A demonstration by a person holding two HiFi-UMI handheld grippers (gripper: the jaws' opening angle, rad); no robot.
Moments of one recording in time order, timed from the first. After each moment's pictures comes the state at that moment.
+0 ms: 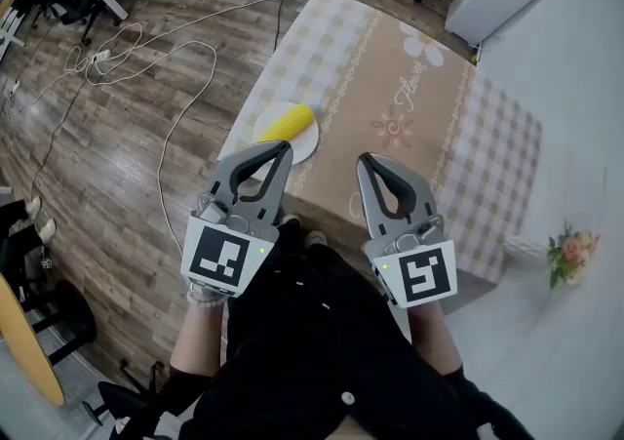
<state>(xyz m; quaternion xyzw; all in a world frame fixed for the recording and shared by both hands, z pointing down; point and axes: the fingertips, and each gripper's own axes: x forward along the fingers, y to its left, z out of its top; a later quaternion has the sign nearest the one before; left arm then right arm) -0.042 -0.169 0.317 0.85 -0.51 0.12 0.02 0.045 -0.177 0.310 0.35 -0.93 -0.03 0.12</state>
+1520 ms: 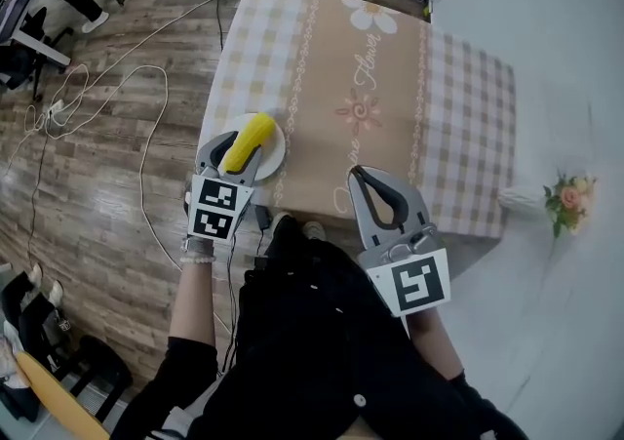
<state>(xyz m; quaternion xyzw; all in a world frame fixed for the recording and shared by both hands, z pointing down) -0.061 -0.251 0.507 0.85 -0.42 0.29 0.12 0.081 -0.187 0.342 0.44 -0.88 0.02 0.18</state>
